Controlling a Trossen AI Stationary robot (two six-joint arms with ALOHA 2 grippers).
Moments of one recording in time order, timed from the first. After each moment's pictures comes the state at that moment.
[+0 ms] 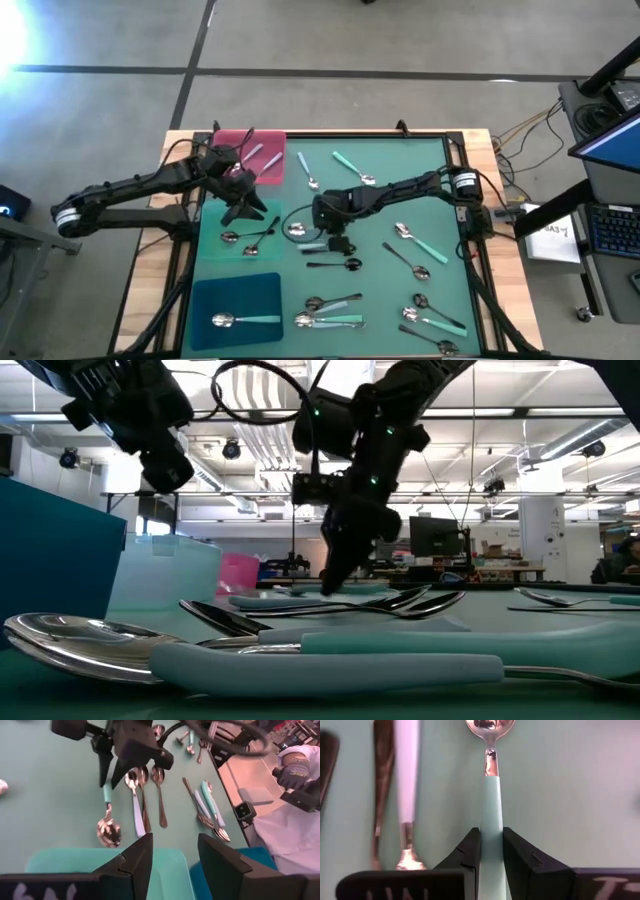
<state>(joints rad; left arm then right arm) 0.48 0.91 0.61 -0.45 0.77 0.03 -0.04 2.03 1.41 -0.50 -0.01 -0.15</state>
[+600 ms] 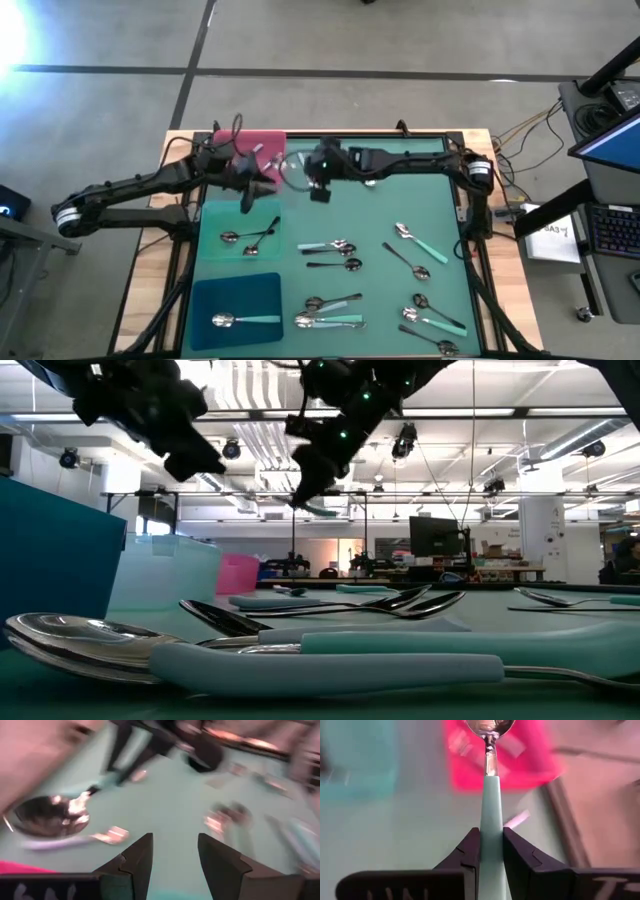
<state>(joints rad) 0.48 0.92 0.61 -0.20 0.36 0.04 -0.22 1.93 1.57 -0.35 0.21 -0.24</state>
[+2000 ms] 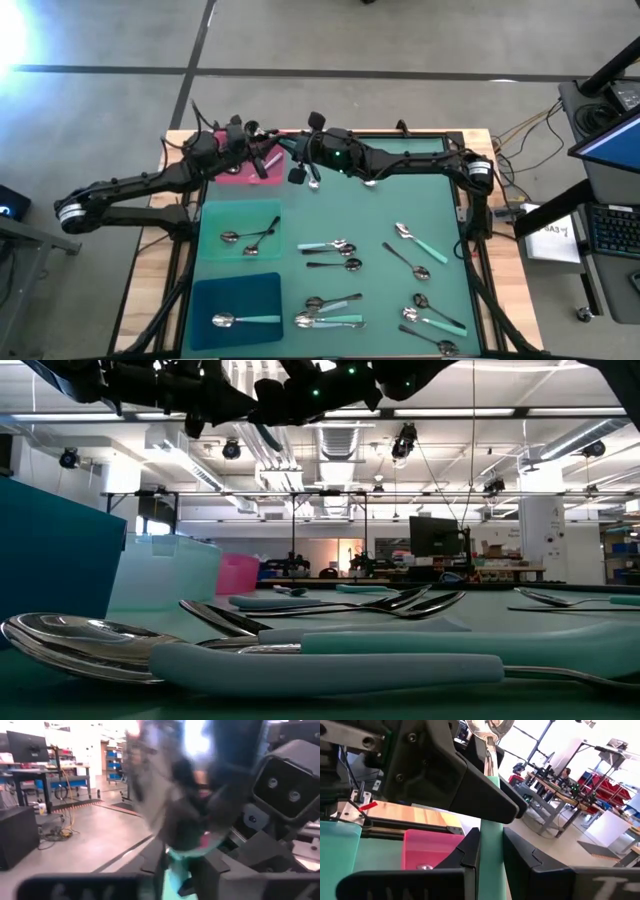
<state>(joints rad) 0.48 0.97 0.61 0.46 -0.02 -0.05 -0.21 1.93 1.57 0.33 0.19 -0.44</state>
